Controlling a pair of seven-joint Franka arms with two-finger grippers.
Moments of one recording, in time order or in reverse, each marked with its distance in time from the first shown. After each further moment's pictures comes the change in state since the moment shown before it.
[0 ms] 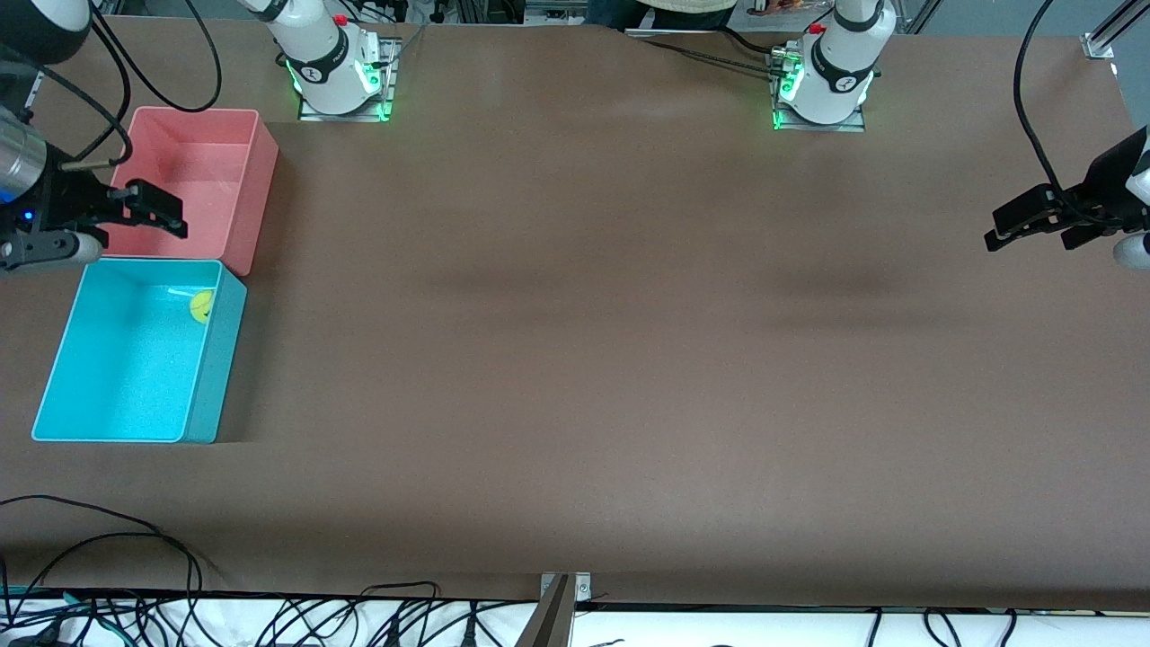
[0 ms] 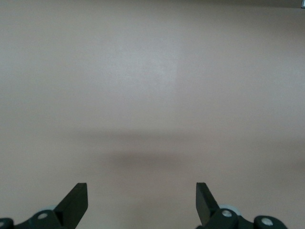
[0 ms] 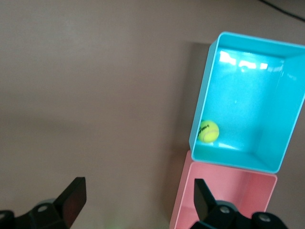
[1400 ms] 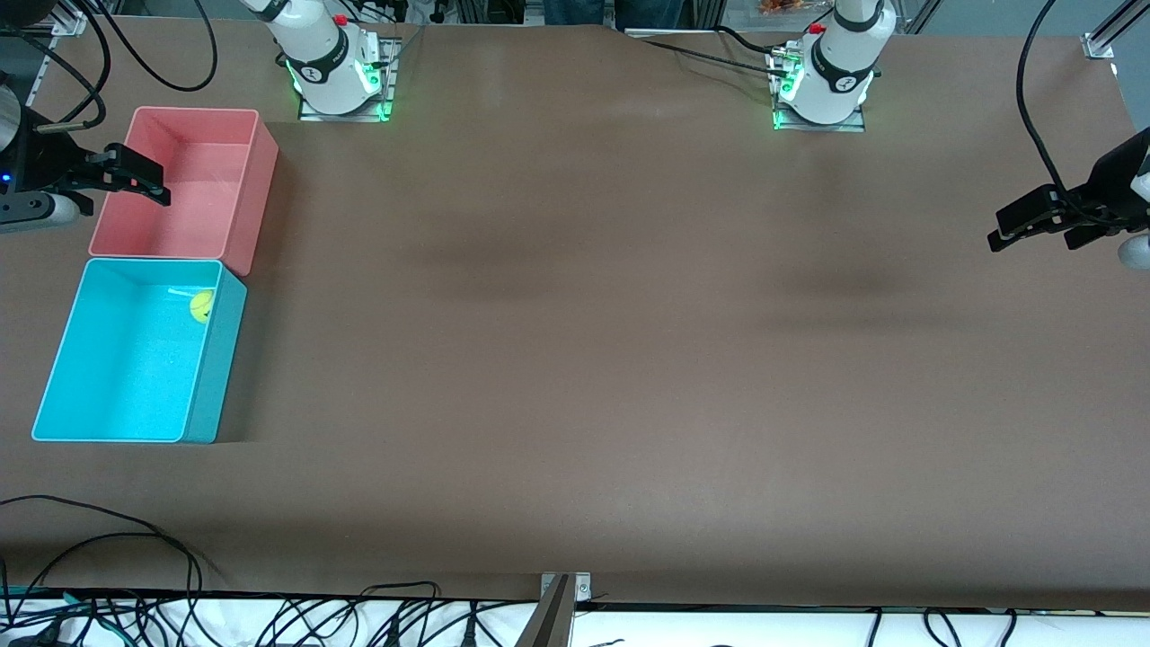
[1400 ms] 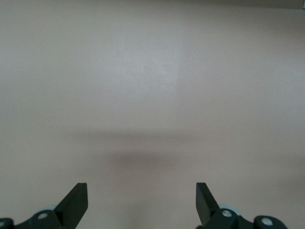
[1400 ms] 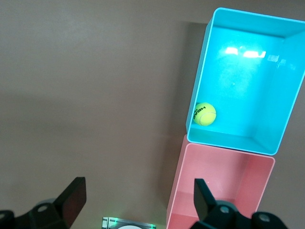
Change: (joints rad) left arm 0.004 0.000 0.002 0.000 0.000 0.000 0.000; right arm -0.102 -0.093 0.058 -0.107 0.000 -0.002 -0.044
